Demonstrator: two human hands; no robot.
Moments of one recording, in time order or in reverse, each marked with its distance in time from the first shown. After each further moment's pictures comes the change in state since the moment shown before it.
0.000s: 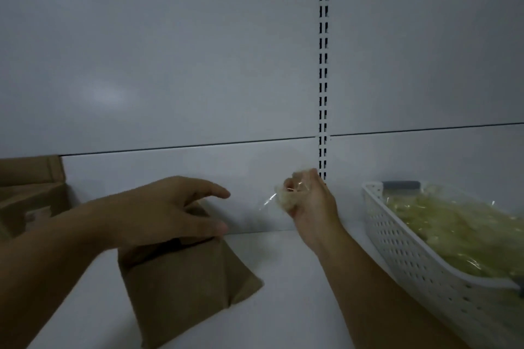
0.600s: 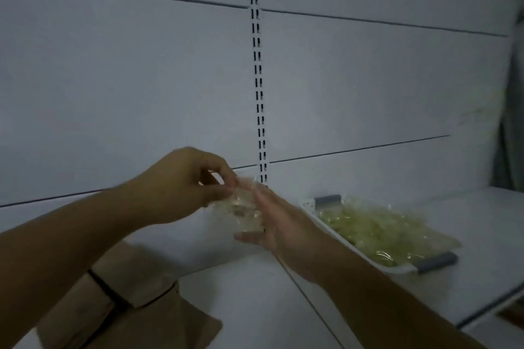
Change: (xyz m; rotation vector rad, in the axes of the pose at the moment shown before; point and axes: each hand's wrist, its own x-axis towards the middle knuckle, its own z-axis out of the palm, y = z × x) left_hand 0.072 0.046 -0.026 -0.082 0.232 0.590; right_hand -0.079 -0.069 0.024 -0.601 -0.345 -0.107
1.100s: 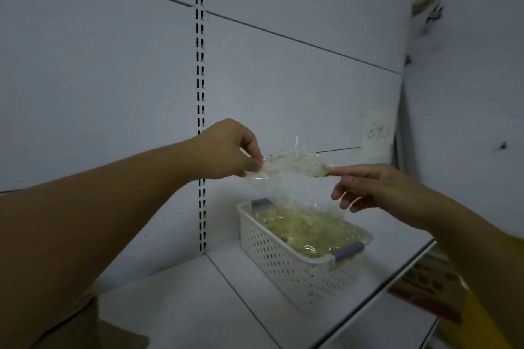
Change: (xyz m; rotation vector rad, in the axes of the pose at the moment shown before) left_hand 0.094 0.060 0.056 -0.211 -0.096 0.127; right_hand -0.112 -0.092 -0.166 -0.579 0.323 0.106
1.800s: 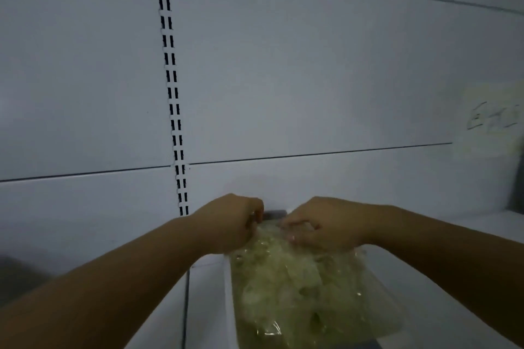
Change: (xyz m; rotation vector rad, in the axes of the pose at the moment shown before) left_hand 0.060 -0.075 0.132 0.558 -0.171 -0.361; right_hand 0.156 0.113 0.009 -0.864 -0.644 -0.355
